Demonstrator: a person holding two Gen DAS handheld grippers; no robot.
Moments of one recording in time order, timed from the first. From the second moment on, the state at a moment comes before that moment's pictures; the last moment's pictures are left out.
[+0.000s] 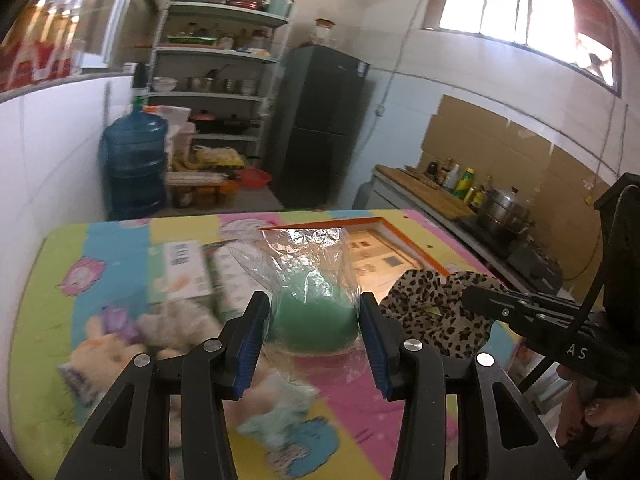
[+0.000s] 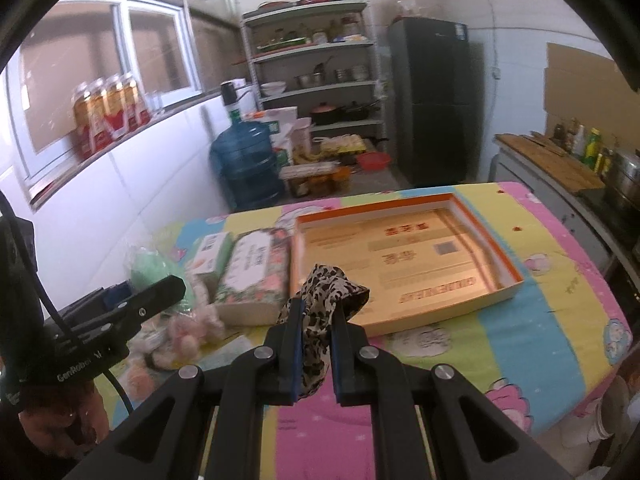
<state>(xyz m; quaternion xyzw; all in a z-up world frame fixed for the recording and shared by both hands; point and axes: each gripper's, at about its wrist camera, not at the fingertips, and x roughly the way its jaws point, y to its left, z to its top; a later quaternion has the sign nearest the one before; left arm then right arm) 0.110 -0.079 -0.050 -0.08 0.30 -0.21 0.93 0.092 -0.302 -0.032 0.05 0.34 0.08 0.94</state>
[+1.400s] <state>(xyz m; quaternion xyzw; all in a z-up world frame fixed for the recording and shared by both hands) 0.266 -0.275 -0.116 -0.05 0.37 -0.15 0.92 0.251 -0.466 -0.095 0.08 0.36 0.11 0.92</state>
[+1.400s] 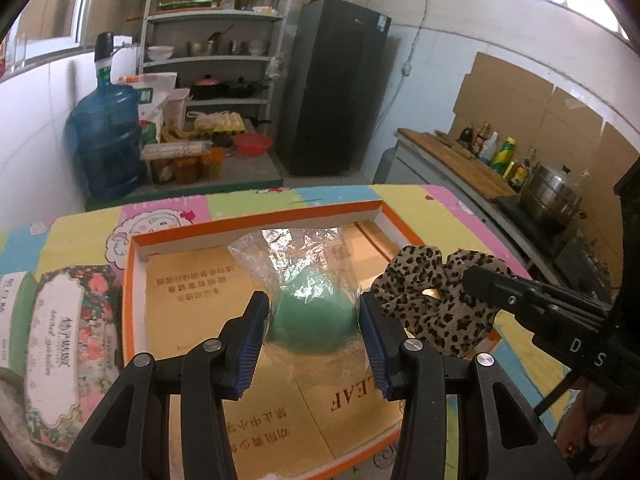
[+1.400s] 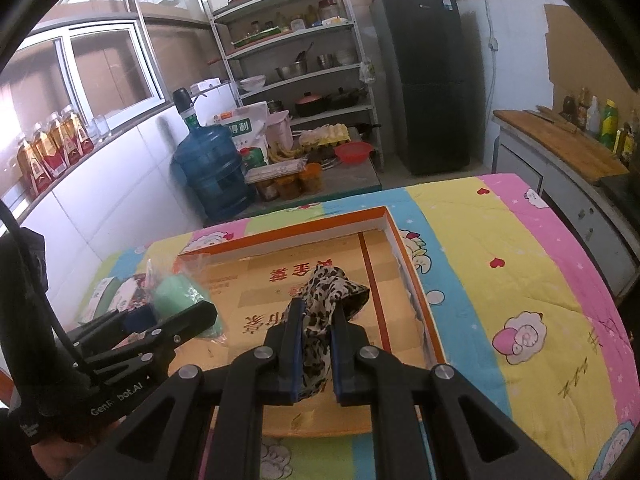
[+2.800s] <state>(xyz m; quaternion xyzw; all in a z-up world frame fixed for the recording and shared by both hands) 0.289 -0.282 -0.156 -0.04 0.41 -0.14 0.90 0.264 -0.490 -0.145 0.11 0.42 0.05 0.90</state>
